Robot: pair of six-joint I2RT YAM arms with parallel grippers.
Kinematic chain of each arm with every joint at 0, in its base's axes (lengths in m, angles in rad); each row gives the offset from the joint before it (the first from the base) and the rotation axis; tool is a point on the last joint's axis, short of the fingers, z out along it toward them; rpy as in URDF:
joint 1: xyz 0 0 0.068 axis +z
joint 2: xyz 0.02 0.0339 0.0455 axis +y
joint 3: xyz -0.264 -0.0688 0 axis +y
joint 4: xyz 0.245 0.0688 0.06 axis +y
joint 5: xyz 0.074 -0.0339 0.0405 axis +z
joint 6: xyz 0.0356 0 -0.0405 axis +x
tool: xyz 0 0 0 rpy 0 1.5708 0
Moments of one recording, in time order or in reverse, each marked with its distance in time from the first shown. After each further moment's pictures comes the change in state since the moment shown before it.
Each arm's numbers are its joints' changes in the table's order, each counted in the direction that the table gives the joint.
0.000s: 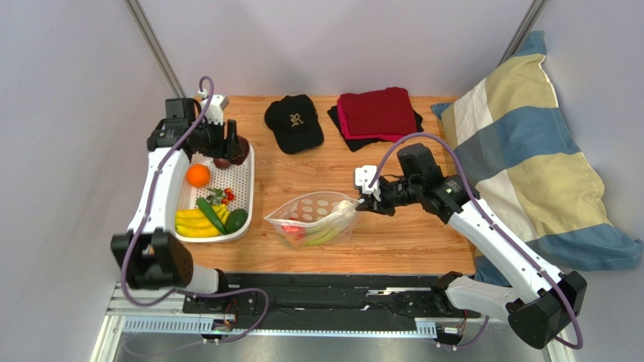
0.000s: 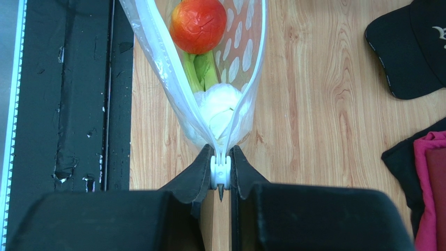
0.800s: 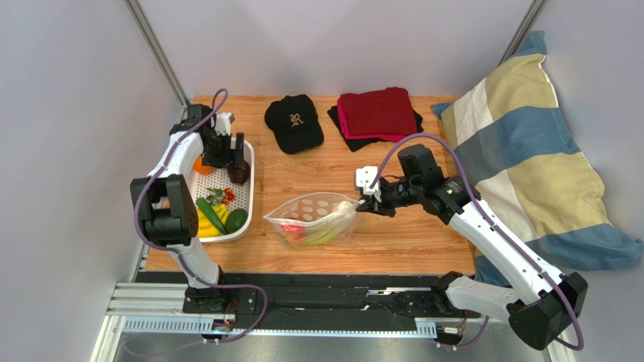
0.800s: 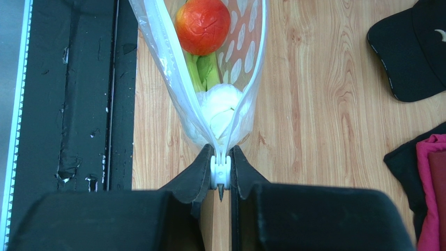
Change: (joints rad) left arm 0.011 0.262 -0.020 -0.018 0.112 -0.031; right arm -0.001 -0.007 0.006 0.000 0.014 0.000
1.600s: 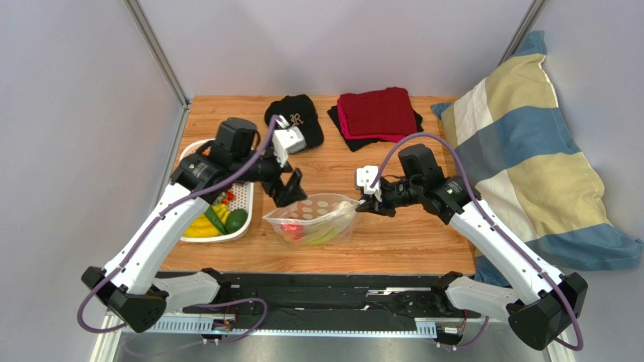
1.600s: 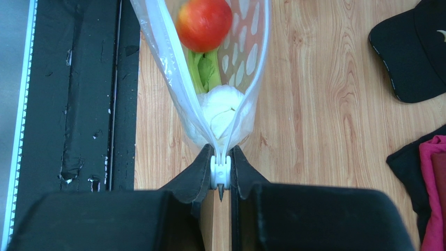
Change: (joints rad) left arm -0.703 -0.546 0.008 0.130 -0.255 0.132; right arm -0.006 0.000 0.001 0.000 0.011 0.005
